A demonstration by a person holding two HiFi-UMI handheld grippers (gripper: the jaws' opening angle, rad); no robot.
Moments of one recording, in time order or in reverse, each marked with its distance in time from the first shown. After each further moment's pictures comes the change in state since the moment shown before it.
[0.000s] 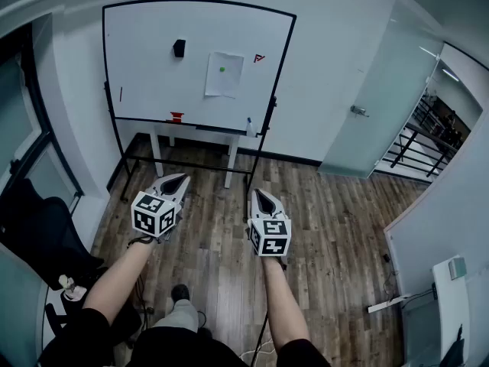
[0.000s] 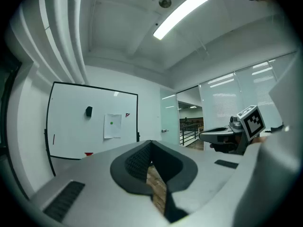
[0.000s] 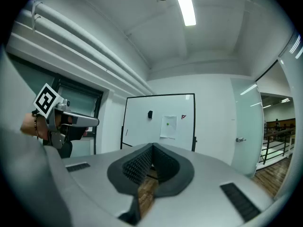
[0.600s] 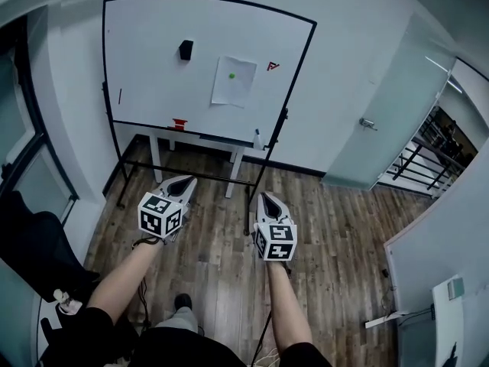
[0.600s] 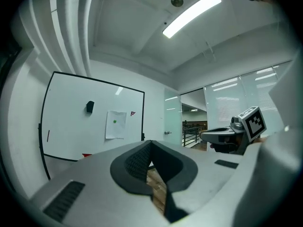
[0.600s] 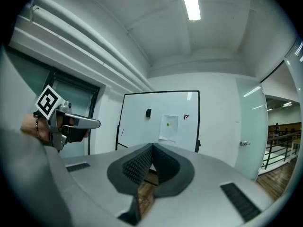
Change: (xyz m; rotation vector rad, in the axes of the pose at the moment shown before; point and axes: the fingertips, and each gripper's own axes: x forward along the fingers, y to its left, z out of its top) left arm 0.096 0.095 -0.008 -0.042 -0.024 -0.014; right arm 0.126 -0.021 0.007 -0.027 -0.012 -0.007
